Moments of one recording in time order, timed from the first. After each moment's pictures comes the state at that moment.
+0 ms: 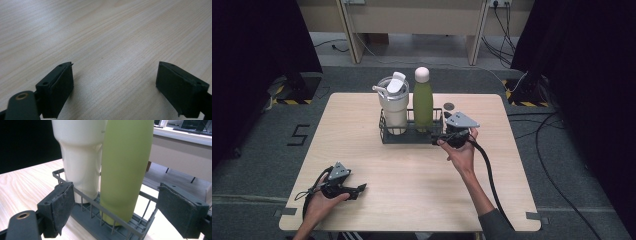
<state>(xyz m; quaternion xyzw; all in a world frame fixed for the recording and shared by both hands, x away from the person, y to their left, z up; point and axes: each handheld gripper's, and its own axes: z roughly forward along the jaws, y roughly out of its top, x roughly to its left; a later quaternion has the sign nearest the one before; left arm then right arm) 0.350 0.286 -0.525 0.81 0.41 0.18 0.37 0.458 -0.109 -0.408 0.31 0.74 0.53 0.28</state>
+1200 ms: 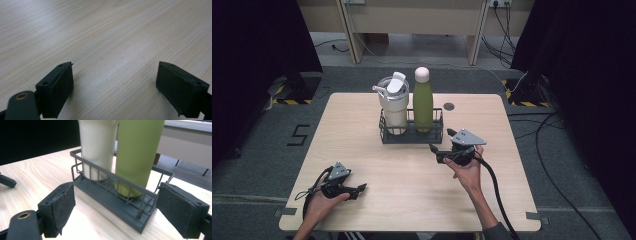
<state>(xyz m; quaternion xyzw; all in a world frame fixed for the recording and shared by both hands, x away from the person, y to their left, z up) 0.351 0.286 -0.525 0.81 0.41 0.18 0.37 0.419 -0.126 -0.435 0.30 0.75 0.53 0.25</state>
